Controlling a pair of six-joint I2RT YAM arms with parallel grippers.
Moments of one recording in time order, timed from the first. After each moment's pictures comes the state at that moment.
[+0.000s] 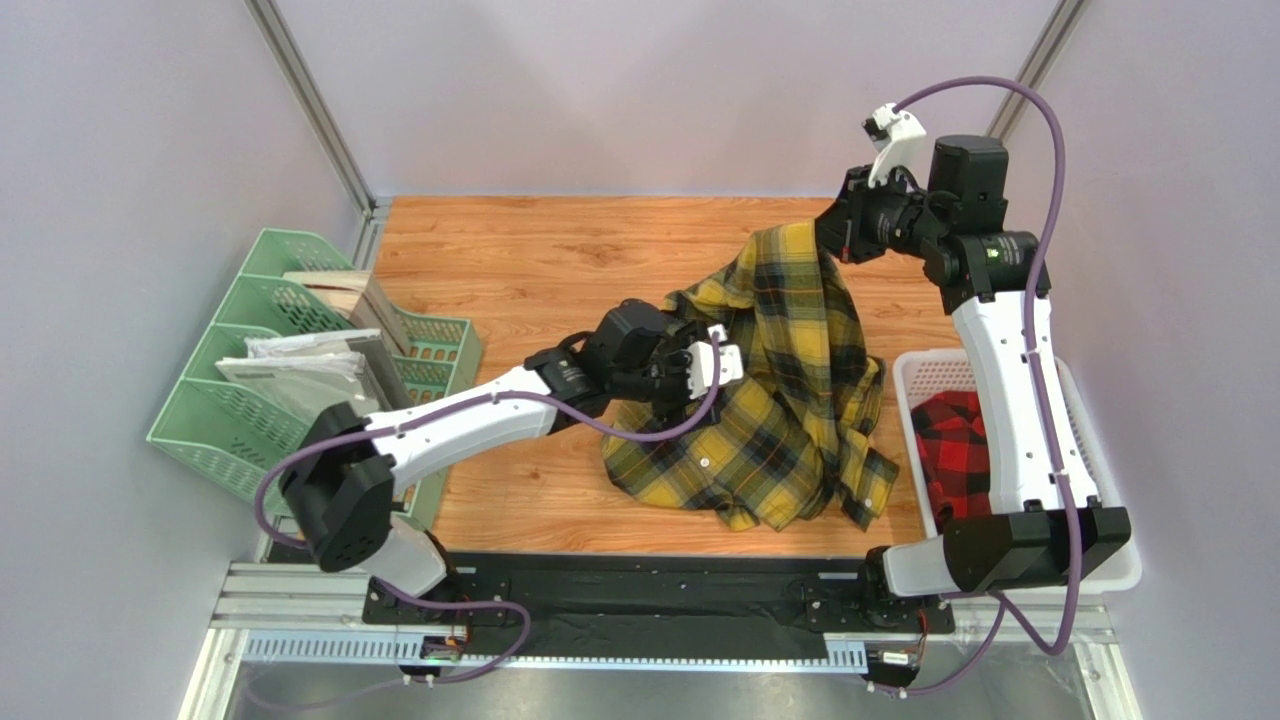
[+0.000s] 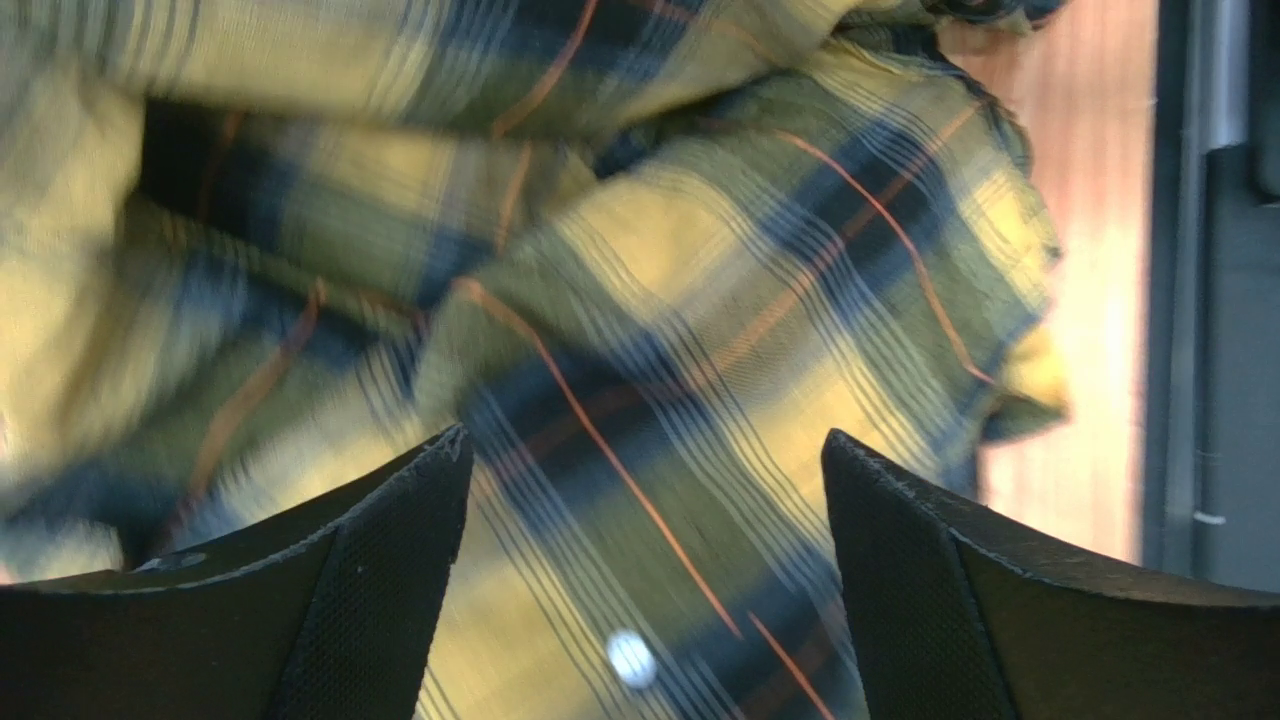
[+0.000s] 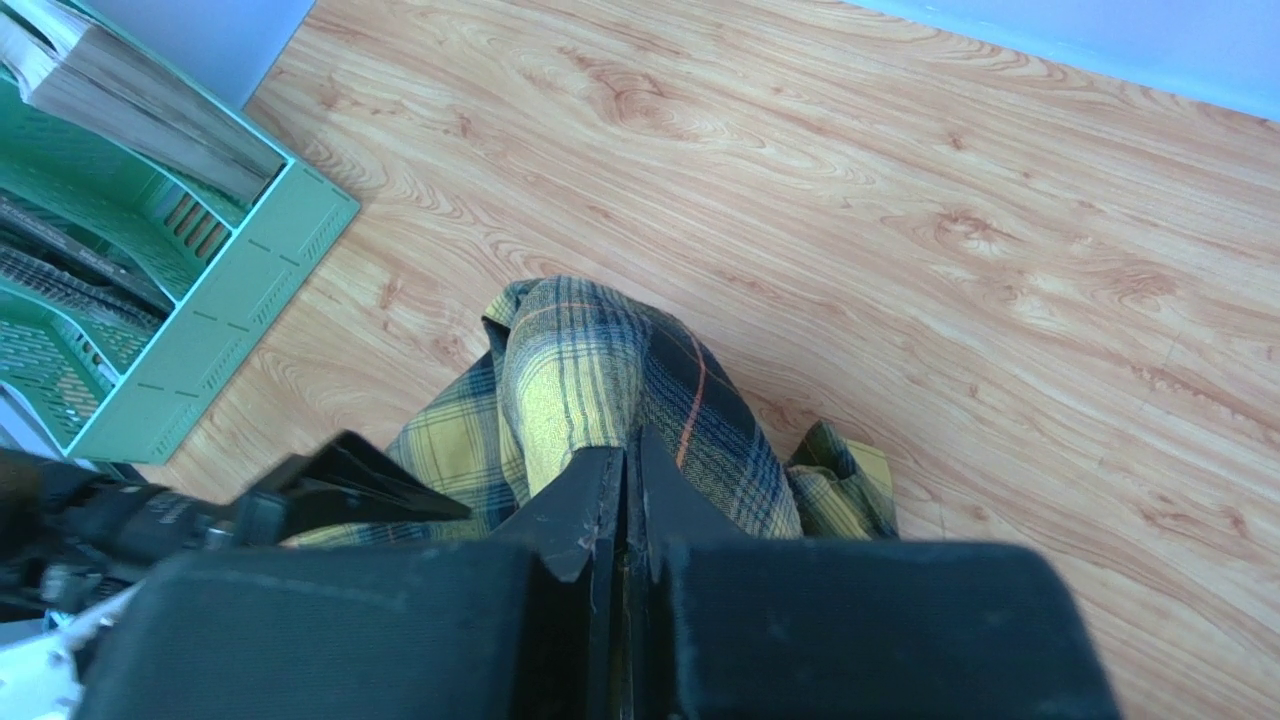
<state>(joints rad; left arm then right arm) -0.90 1.50 1.11 -0.16 0.35 0.45 0.07 1.40 1.69 -0.77 -0.55 0.02</state>
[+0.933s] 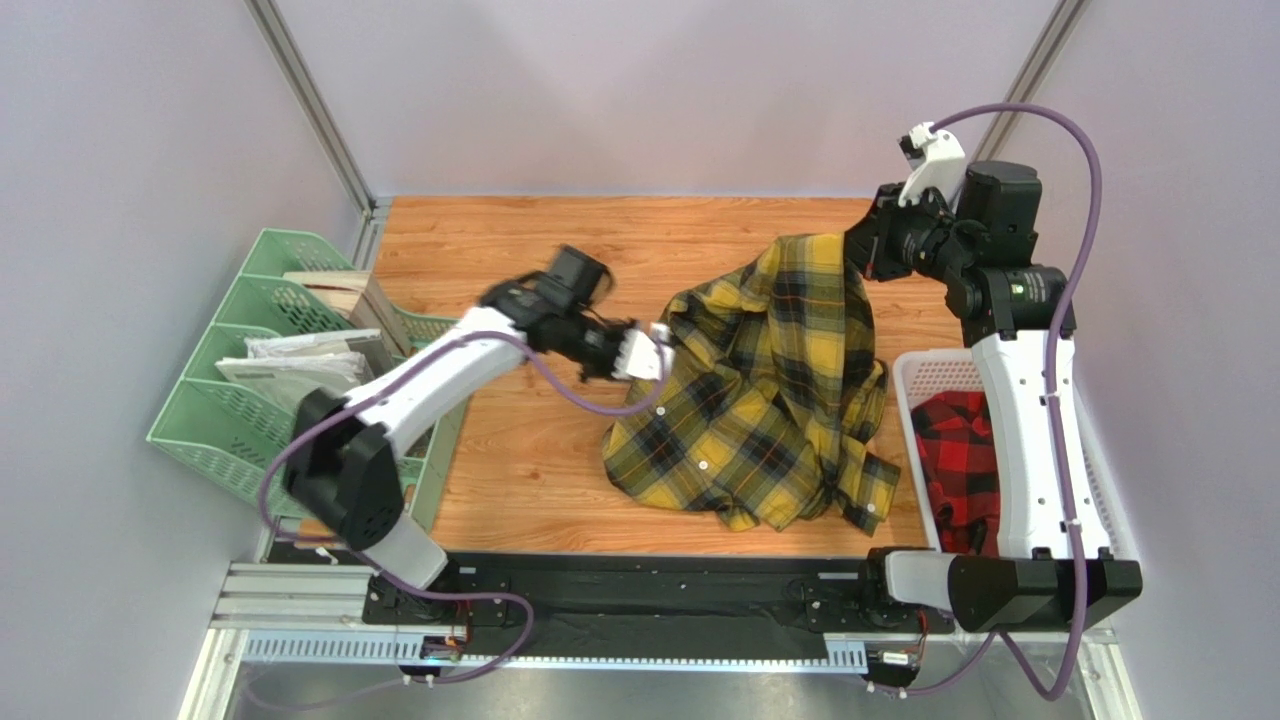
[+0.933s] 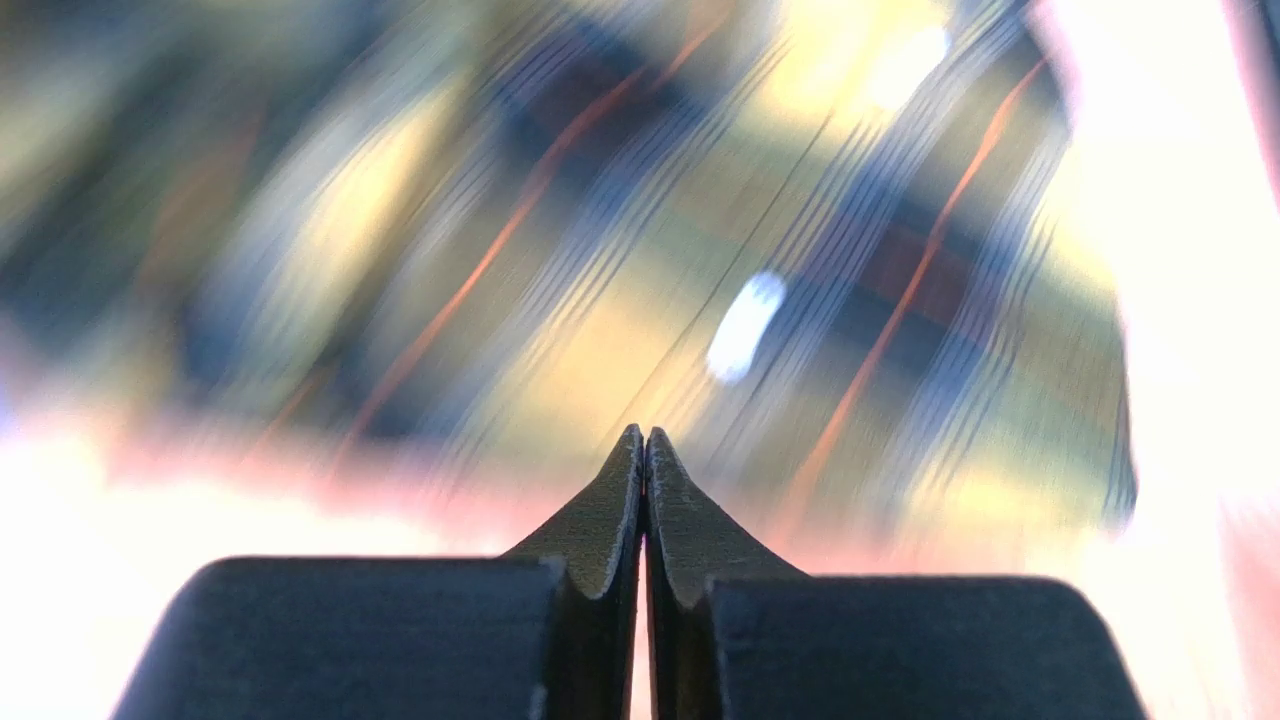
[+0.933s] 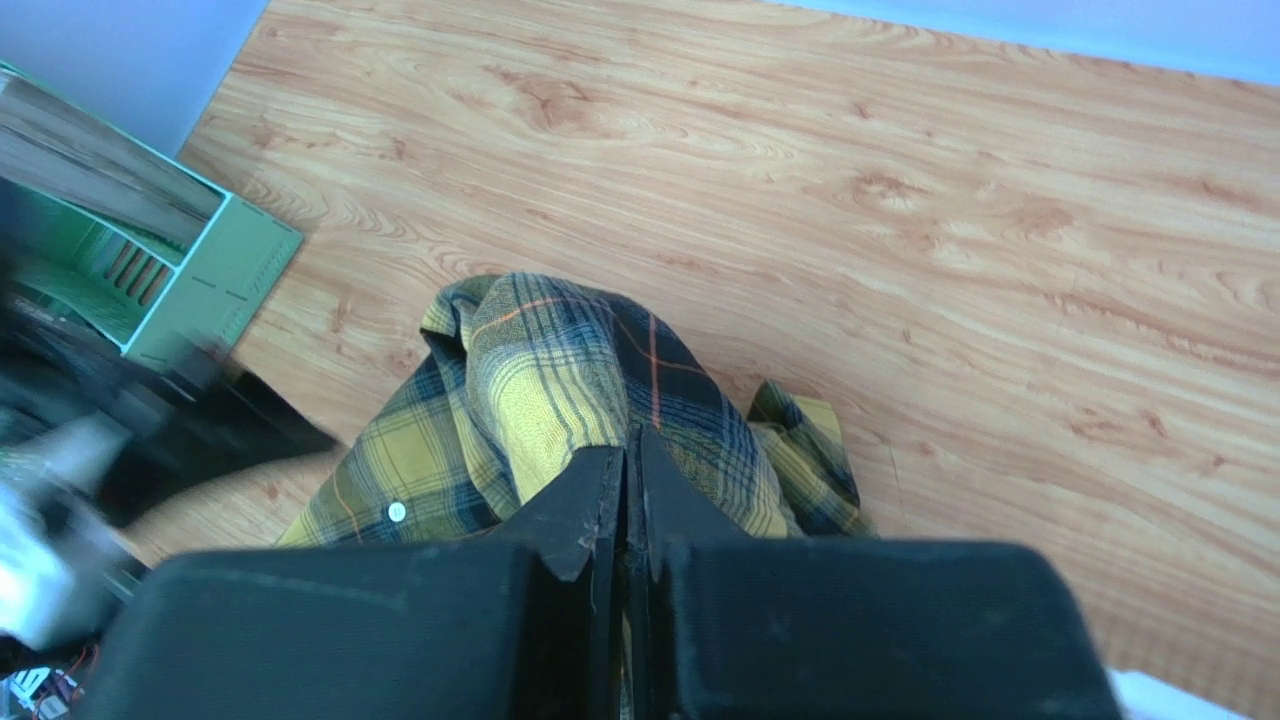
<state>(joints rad) -0.66 1.62 1.32 -0.73 0.65 1.19 0.02 1.28 1.59 -0.75 -0.49 0.05</state>
